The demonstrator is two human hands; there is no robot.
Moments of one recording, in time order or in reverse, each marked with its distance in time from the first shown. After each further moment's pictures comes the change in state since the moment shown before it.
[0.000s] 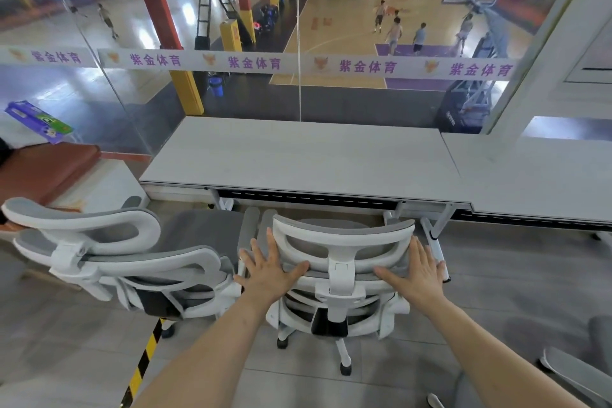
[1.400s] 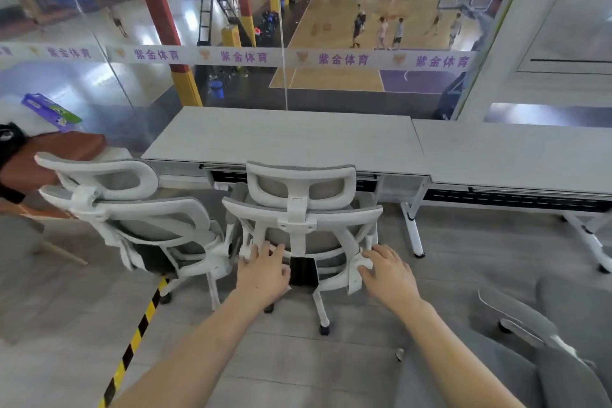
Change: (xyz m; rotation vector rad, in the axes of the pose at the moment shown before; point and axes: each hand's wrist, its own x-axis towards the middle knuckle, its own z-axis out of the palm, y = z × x) left_hand -0.194 0.008 0.080 0.433 0.117 0.244; right_hand -0.191 0.044 -0.046 -0.153 -0.047 -0.174
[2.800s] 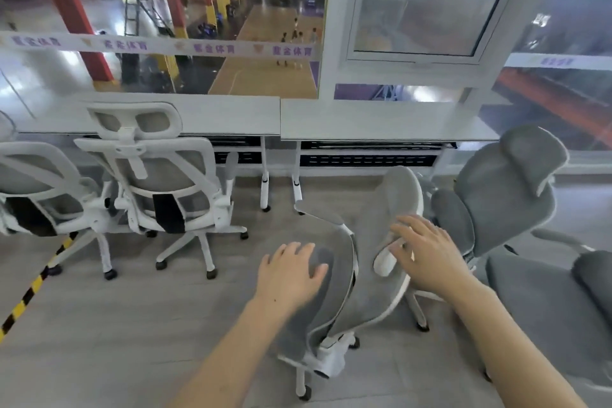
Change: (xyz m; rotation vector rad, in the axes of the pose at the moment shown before) left_hand -0.449 0.550 0.140 -0.118 0.099 0.320; right_hand -0.506 0.478 -0.272 -0.282 0.300 -0.107
